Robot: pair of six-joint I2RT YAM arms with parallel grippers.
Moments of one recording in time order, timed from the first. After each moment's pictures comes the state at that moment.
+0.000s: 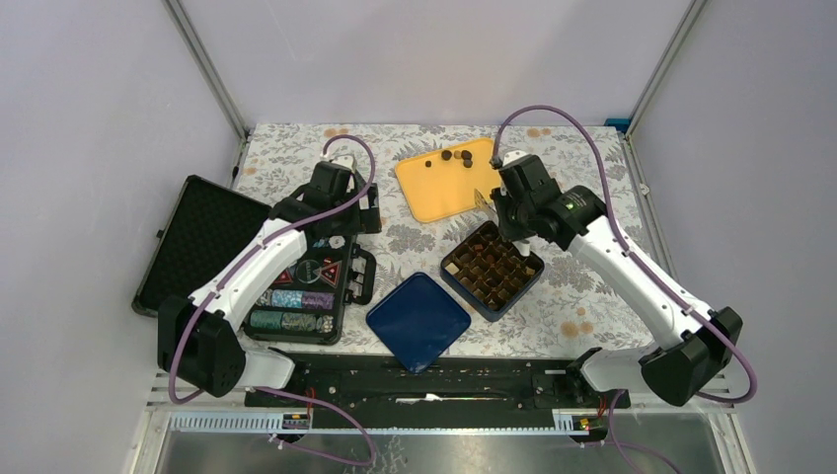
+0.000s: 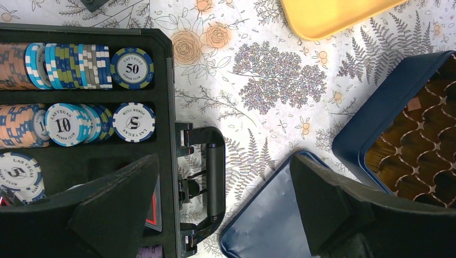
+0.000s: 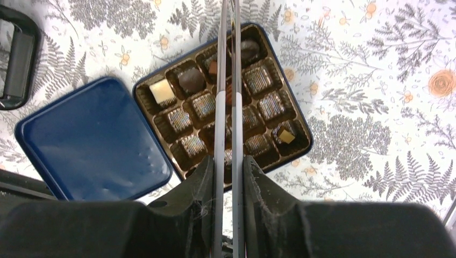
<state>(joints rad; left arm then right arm) -0.41 1.35 1.12 -0.61 -0.07 -0.39 0.61 1.32 1.36 -0.97 0.19 0.24</state>
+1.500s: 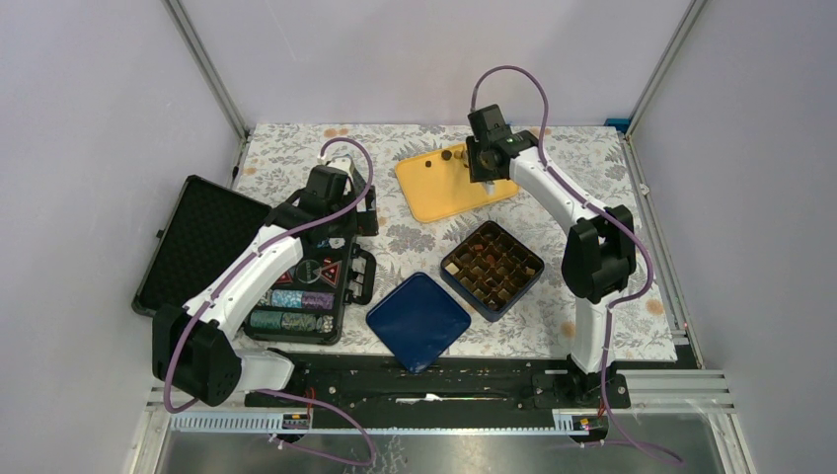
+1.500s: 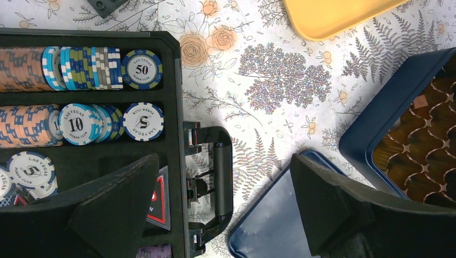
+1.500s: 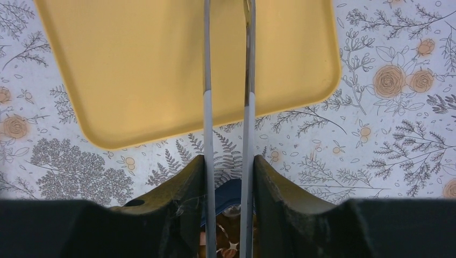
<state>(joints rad) -0.41 1.30 1.09 -0.59 -0.09 -0.36 0.45 2.00 1.82 -0.72 0.23 0.23</state>
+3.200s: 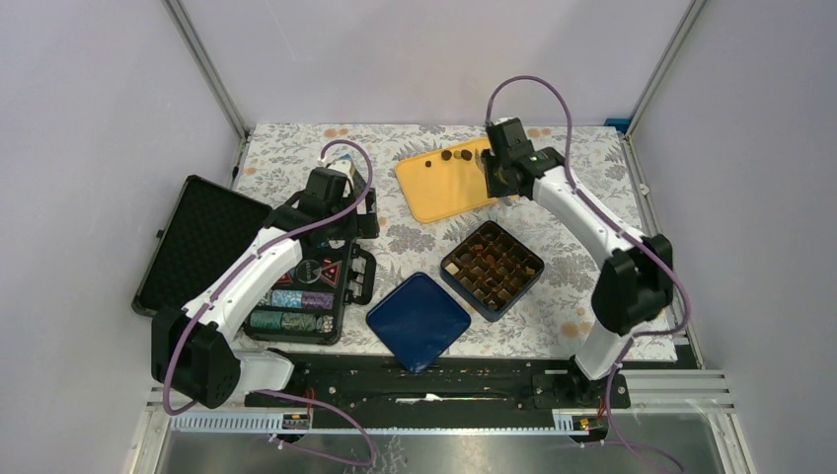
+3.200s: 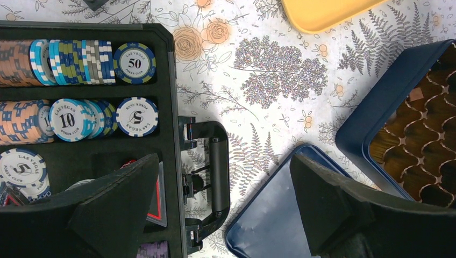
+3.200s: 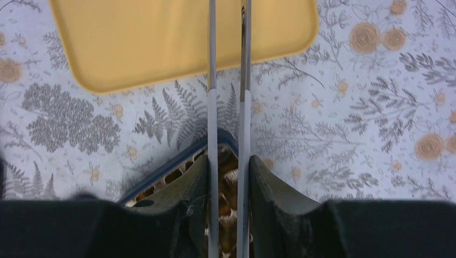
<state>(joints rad) -0.41 1.29 1.07 -0.59 -0.06 -0.37 0.45 1.78 1.59 -0.71 0.22 0.20</state>
